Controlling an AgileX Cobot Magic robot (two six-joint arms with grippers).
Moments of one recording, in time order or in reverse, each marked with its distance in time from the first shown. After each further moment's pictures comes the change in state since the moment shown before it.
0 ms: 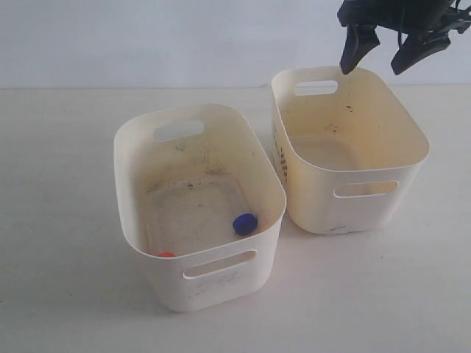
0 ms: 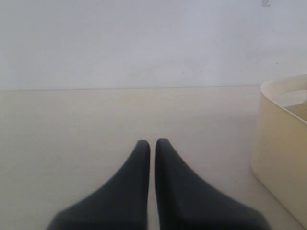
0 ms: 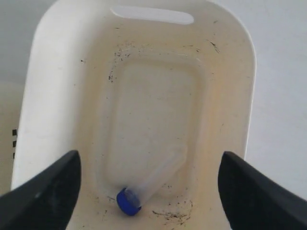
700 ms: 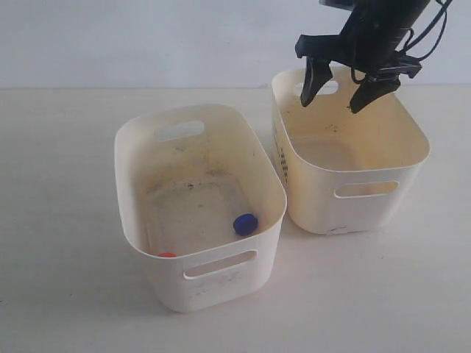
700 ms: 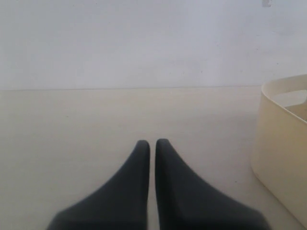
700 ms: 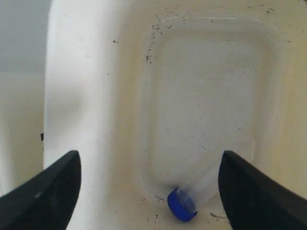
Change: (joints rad) left arm 0.000 0.000 0.000 0.000 0.000 0.000; right arm 0.074 0.110 0.000 0.074 0.002 0.117
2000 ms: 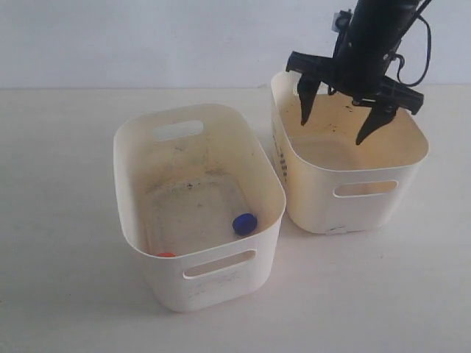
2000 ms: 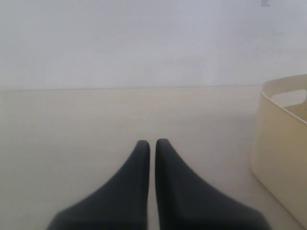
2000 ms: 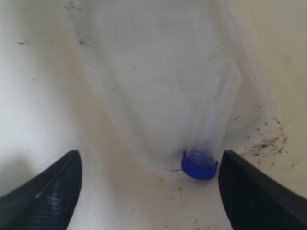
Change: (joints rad) left arm 0.000 0.000 0.000 0.000 0.000 0.000; right arm 0.083 -0.013 0.103 -0.173 -0.002 0.640
